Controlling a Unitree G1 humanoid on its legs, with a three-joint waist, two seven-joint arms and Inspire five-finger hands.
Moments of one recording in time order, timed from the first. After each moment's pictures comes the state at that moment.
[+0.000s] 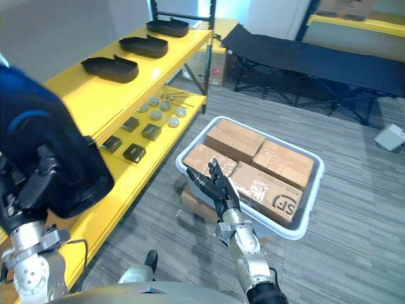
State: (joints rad) left arm 0.40 0.01 0.17 -0.38 -0.23 -0.41 0.19; right arm 0.13 -0.19 0.21 0.26 0.44 -0.23 0.09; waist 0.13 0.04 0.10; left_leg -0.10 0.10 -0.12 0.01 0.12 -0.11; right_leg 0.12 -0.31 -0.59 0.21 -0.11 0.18
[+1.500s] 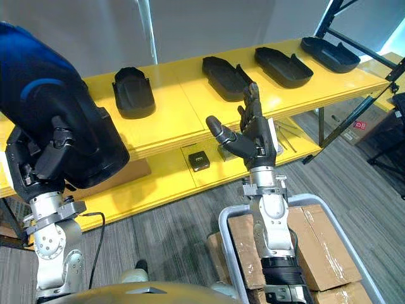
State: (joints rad) left arm 0.23 0.03 0.11 -0.32 -0.22 -0.41 0.28; right arm -0.04 -0.20 -0.02 -0.04 0.32 -0.34 0.08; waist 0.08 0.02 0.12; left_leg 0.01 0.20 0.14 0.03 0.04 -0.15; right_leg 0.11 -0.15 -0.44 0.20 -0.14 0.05
